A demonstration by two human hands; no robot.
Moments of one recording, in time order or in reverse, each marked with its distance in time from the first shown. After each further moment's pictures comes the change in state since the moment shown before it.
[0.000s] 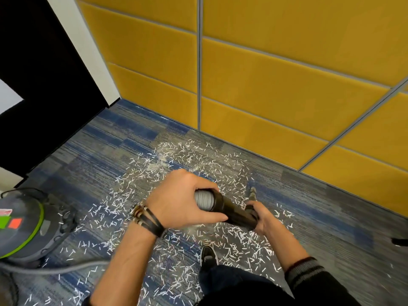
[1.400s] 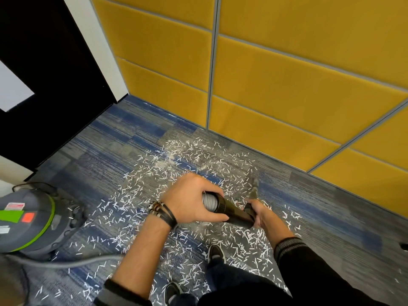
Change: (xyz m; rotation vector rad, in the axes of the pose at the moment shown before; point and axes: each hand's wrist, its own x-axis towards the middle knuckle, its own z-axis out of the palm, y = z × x) left_hand -0.008 -0.068 0.002 -0.048 -0.073 -0.046; right_hand 0.048 0.011 0.051 -0.119 0.120 -0.001
